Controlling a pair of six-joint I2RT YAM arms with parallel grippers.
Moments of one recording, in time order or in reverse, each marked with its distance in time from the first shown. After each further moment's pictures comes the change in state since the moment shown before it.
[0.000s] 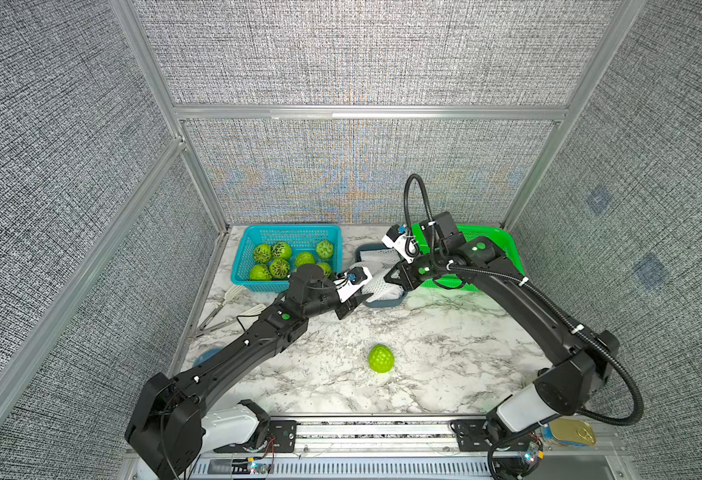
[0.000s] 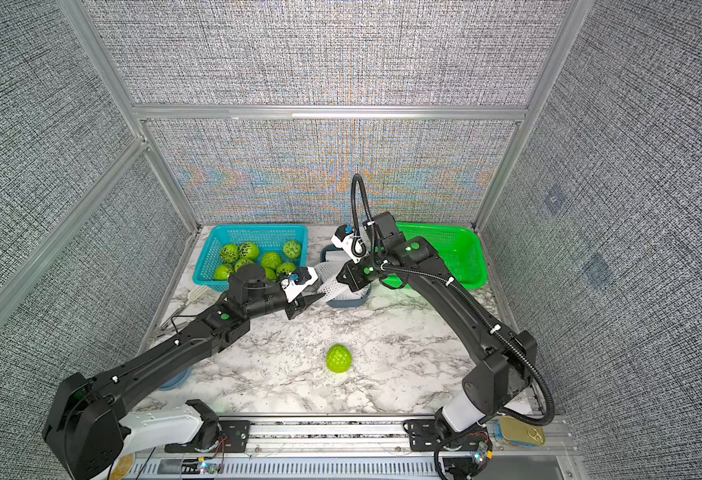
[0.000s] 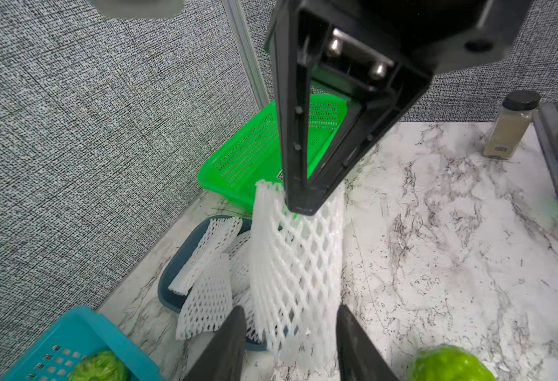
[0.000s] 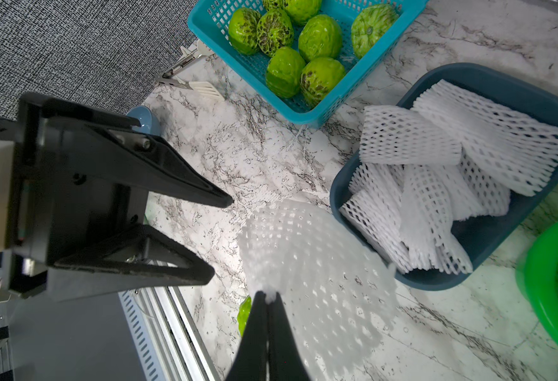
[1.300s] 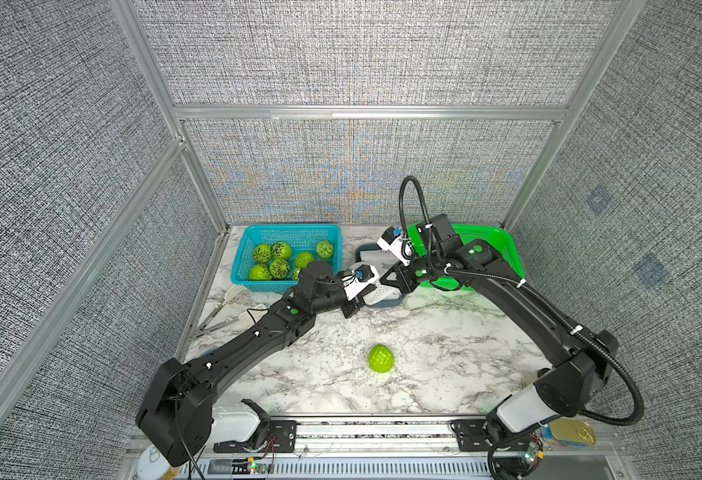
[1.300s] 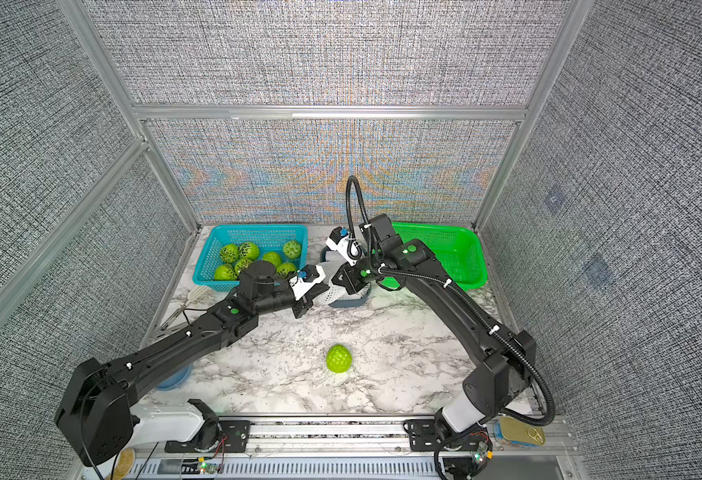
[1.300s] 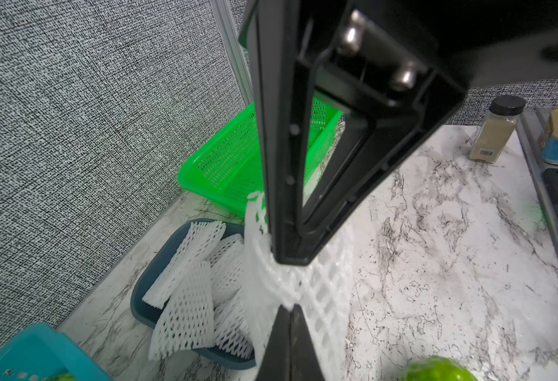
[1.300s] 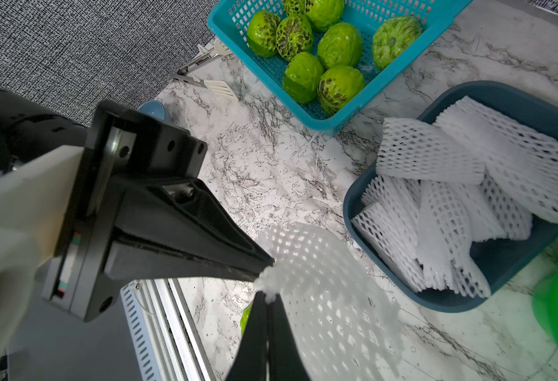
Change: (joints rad) left arm -0.016 0.072 0.034 0.018 0.019 -0.029; right arm 0.023 -0.005 -0.020 0.039 -0.020 -0.029
